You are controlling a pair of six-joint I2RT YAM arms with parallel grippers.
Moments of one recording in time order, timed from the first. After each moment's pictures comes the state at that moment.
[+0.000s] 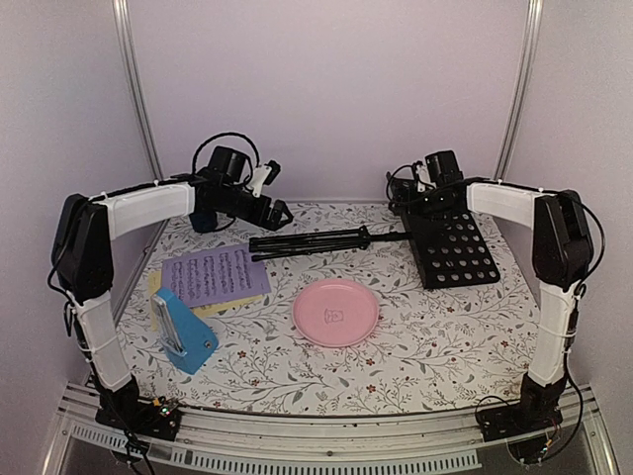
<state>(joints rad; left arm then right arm) -0.46 1.90 1.55 -0.34 0.24 0.02 0.33 2.03 1.62 -0.27 -0.08 0.28</state>
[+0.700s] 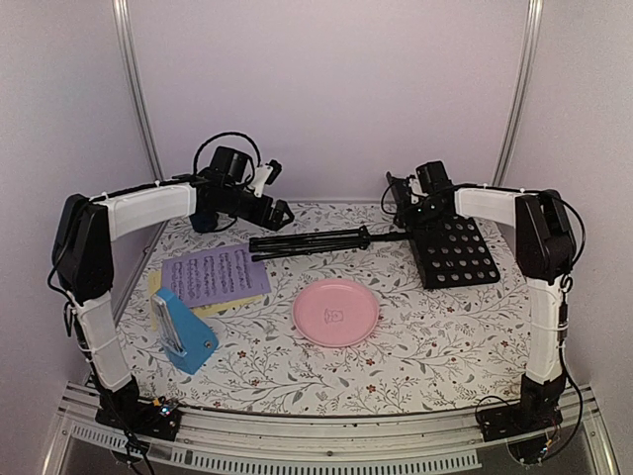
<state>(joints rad) -0.47 1.90 1.54 -0.33 0.20 0.02 0.33 2.16 1.69 -0.32 -0.06 0.25</state>
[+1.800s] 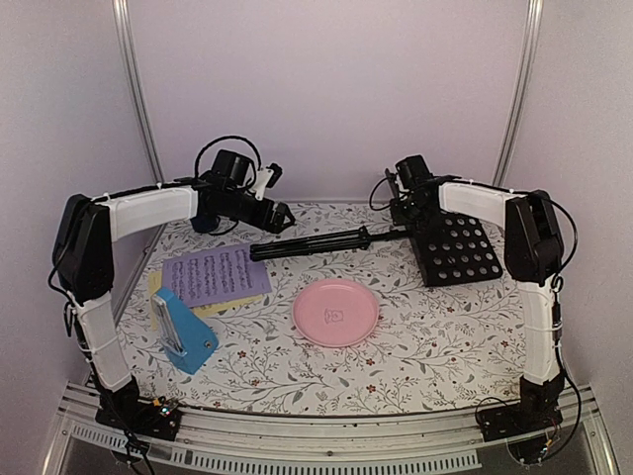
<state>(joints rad) -0.48 1.90 1.52 -0.31 0.19 -0.01 0.42 2.22 1.85 -0.47 0.25 0.18</state>
